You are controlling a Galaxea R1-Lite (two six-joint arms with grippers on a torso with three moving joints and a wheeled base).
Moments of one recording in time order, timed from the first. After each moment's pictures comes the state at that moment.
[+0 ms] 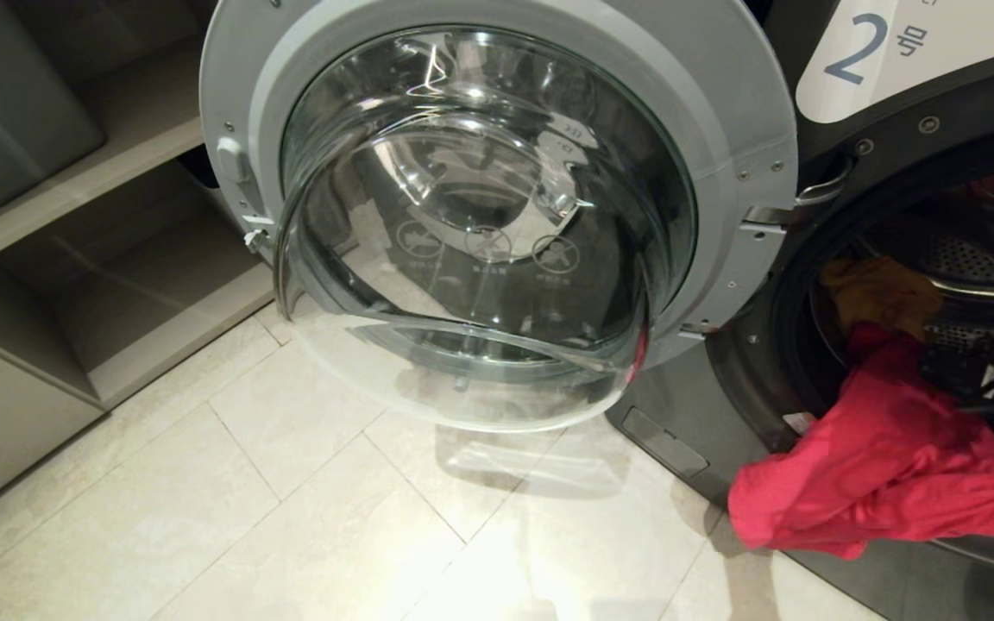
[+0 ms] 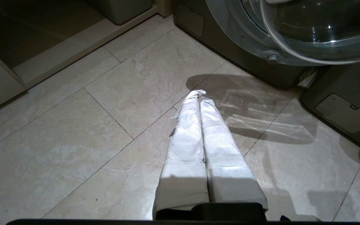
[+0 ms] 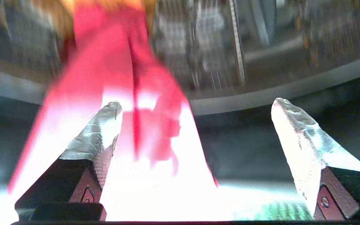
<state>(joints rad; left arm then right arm) 0.01 0.00 0.00 -0.11 0.01 -0.03 -0.21 1.55 -0.72 -0.45 -0.59 0.12</state>
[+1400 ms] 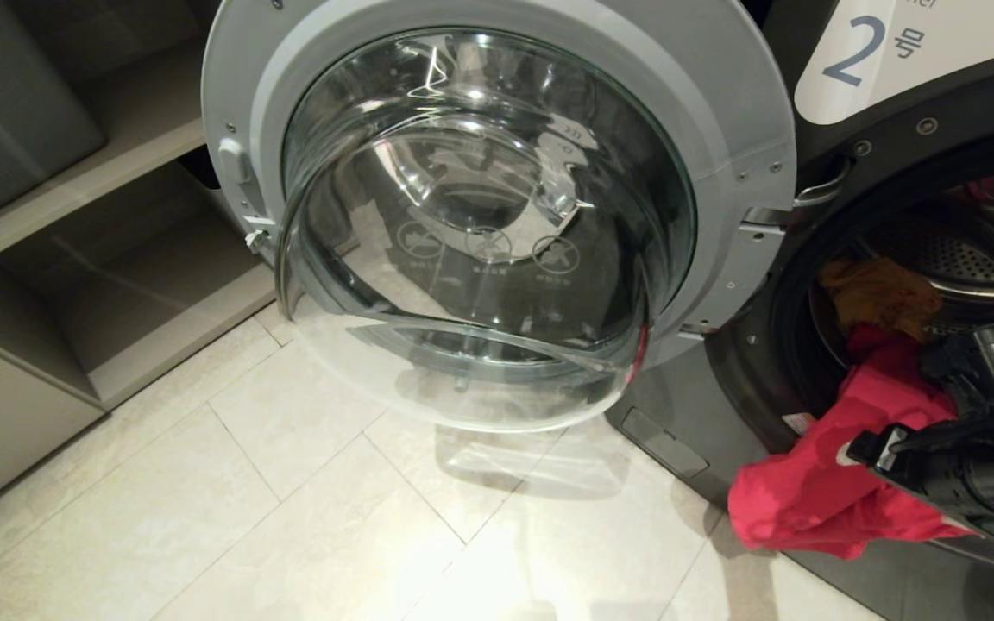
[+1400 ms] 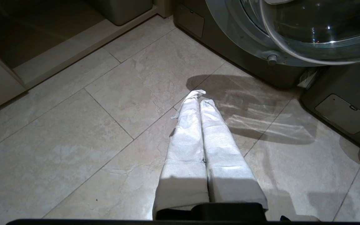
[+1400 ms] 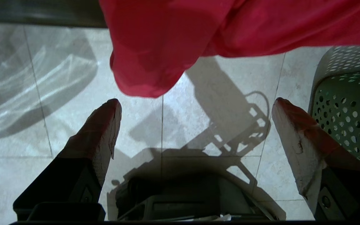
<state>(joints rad) 0.01 0.00 0.00 -0.11 0.01 -0.03 0.04 1.58 -0.78 0.09 -0.30 0.72</state>
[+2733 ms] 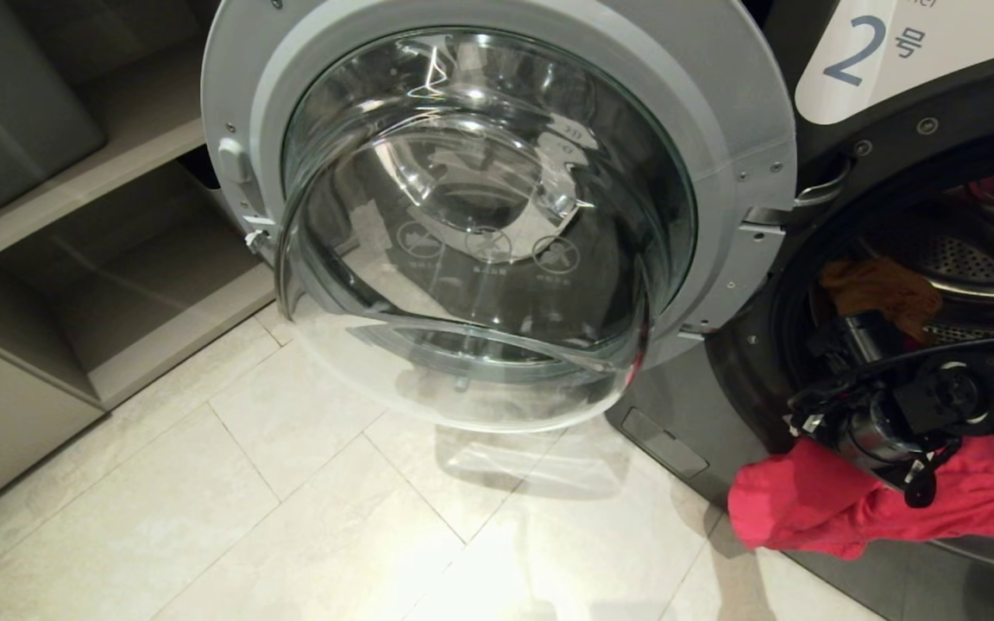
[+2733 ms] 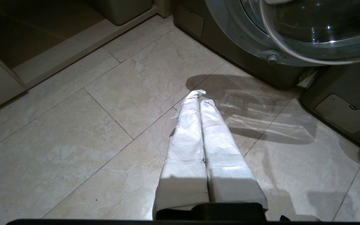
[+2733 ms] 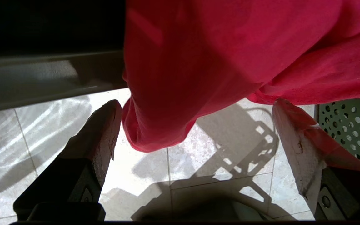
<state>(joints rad) 0.01 0.00 0.00 -0.11 0.01 -0.03 0.07 1.90 -1.03 0.09 -0.44 0.84</state>
